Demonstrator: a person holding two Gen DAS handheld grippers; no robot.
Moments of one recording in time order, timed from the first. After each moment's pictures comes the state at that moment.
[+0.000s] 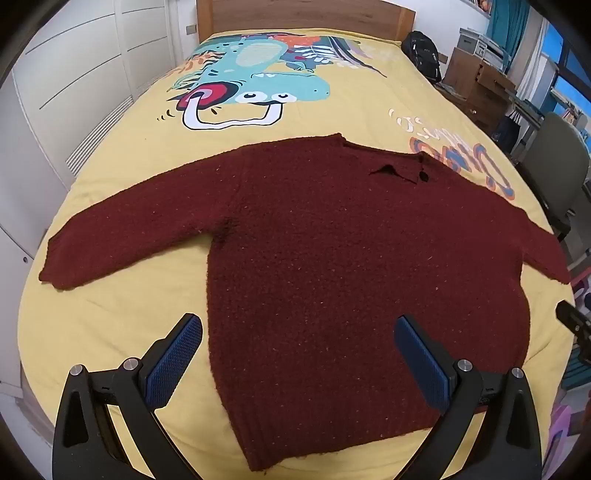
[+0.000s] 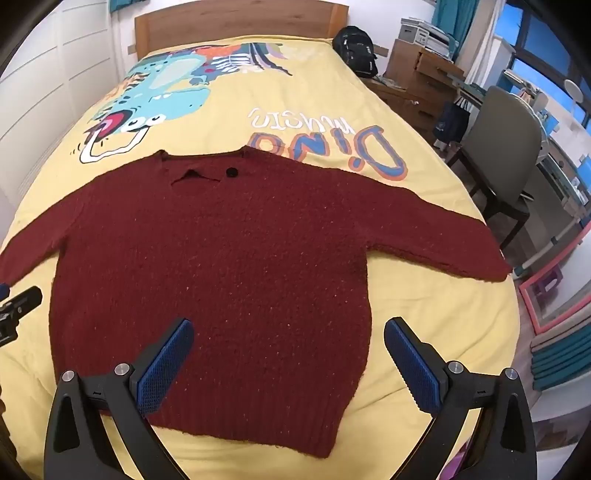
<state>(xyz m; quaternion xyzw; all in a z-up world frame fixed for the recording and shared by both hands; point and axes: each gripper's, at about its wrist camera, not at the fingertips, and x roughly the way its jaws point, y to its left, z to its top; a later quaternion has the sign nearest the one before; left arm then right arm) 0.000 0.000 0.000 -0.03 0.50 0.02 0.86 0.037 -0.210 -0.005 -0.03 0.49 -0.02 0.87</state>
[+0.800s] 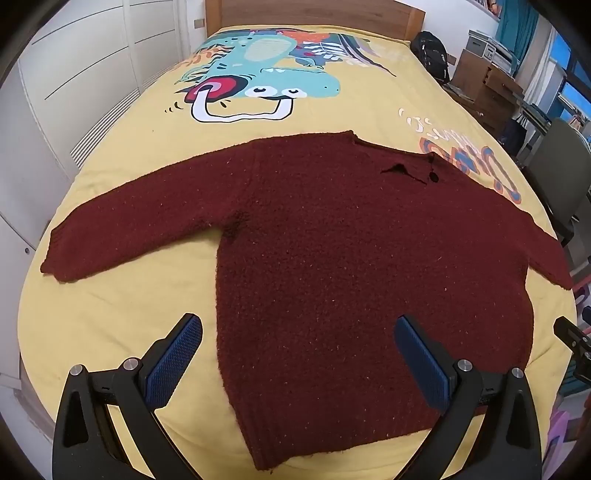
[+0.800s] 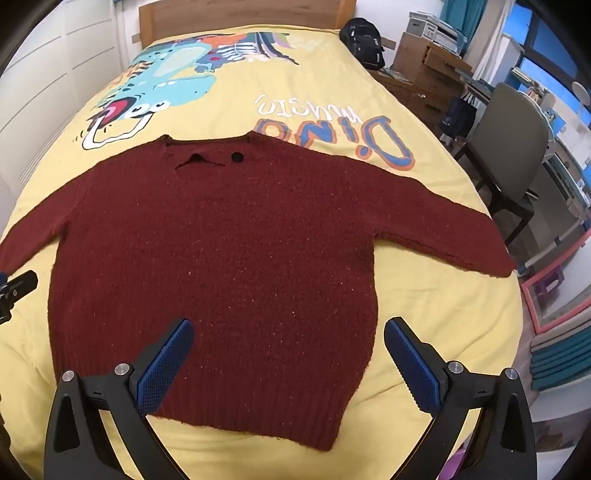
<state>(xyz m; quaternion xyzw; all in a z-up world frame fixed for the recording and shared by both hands) -0.002 0.011 -0.006 -0.05 0.50 0.02 0.86 0.036 -0.208 -0.011 -0.04 0.51 -0.01 0.86</state>
